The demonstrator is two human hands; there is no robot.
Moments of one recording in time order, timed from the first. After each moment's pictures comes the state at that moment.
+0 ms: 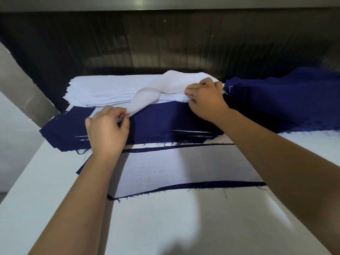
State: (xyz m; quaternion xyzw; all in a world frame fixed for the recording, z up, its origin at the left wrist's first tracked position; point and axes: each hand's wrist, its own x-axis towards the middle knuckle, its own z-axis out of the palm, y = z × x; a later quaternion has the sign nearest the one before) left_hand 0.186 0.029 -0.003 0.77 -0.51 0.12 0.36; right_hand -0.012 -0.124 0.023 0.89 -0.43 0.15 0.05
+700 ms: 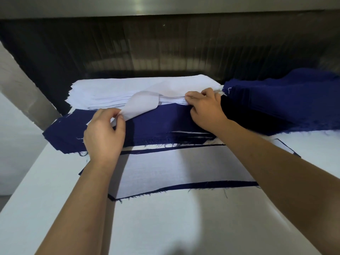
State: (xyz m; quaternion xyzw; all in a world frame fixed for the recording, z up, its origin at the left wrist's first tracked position) left_hand 0.183 0.039 0.002 0.77 -0.46 0.11 0.43; right_hand -0.015 -0.115 0.005 0.89 -0.44 0.14 0.01
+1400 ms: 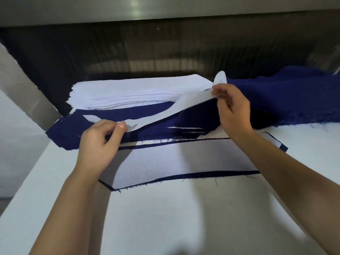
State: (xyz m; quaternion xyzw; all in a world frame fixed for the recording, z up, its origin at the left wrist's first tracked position) left_hand 0.183 0.080 0.009 0.70 -0.56 -0.04 0.45; right_hand -0.076 -0.067 0.015 0.70 -0.41 0.53 -0.26
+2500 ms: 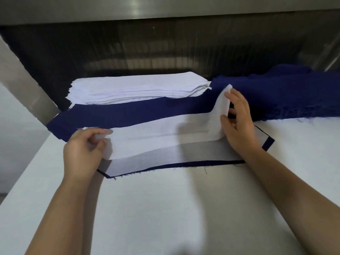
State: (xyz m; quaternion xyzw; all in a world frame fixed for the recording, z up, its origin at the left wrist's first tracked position) left_hand 0.186 0.116 -0.010 0.76 -0.48 0.00 0.44; right_hand -0.126 -0.036 -0.012 0.75 -0.42 0.45 -0.24
